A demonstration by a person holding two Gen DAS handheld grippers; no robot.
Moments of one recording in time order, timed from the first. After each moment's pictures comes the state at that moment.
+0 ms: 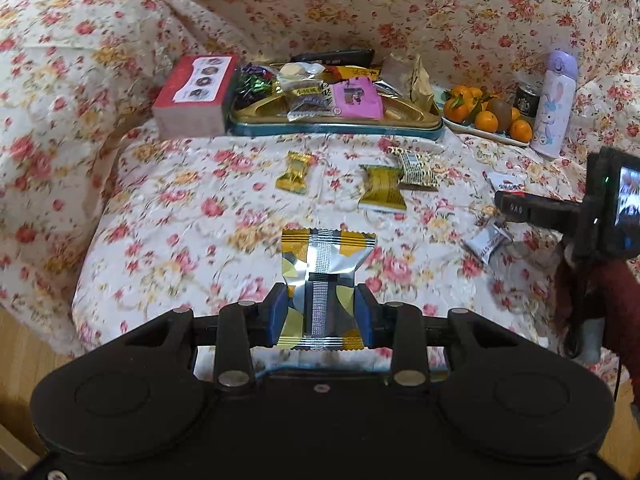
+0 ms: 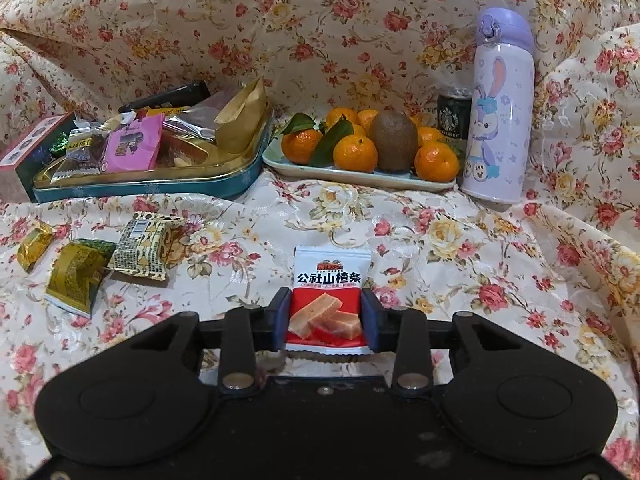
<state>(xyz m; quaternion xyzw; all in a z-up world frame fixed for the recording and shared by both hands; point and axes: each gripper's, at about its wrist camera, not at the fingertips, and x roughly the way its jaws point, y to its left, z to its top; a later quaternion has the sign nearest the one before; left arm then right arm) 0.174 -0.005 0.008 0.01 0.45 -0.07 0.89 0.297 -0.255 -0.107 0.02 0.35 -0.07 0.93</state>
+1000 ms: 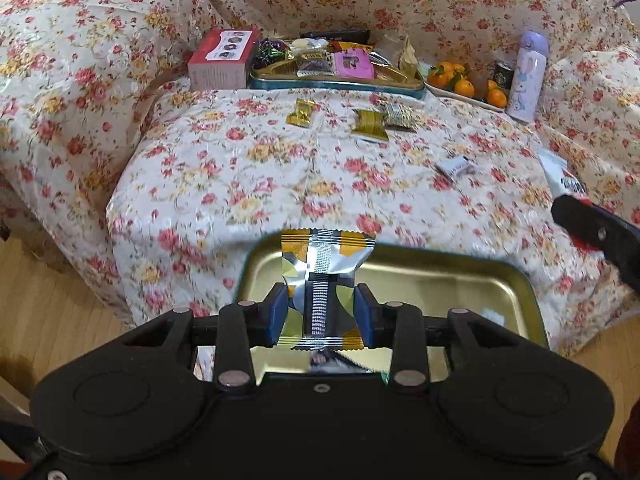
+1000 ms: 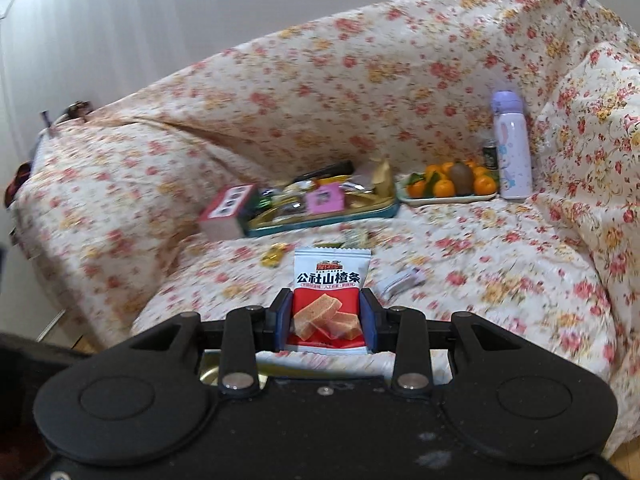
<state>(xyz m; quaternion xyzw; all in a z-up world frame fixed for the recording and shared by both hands) 0.061 0.001 0.014 0.00 0.46 -0.06 0.89 0.028 -0.170 0.005 0.11 0.24 0.07 0.96</state>
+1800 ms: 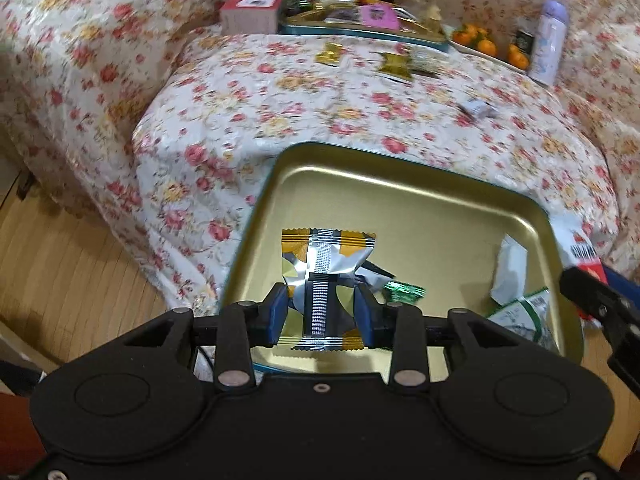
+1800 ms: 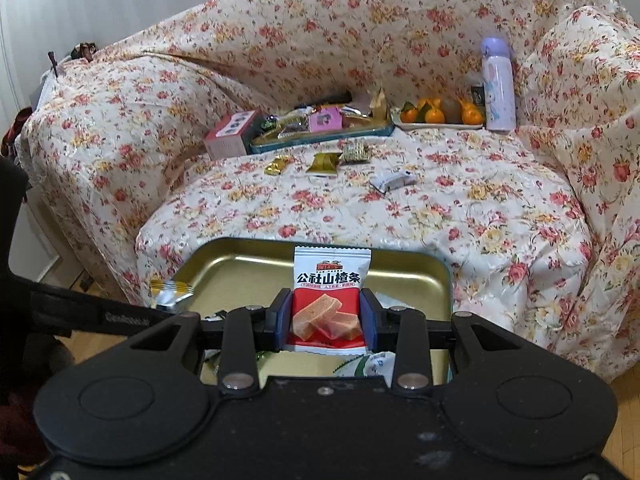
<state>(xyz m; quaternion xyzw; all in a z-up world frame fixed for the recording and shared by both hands) 0.018 0.015 -0.015 -0.02 0.49 -0.02 0.87 -0.038 -0.152 -0.036 0.09 0.33 0.05 0.94</state>
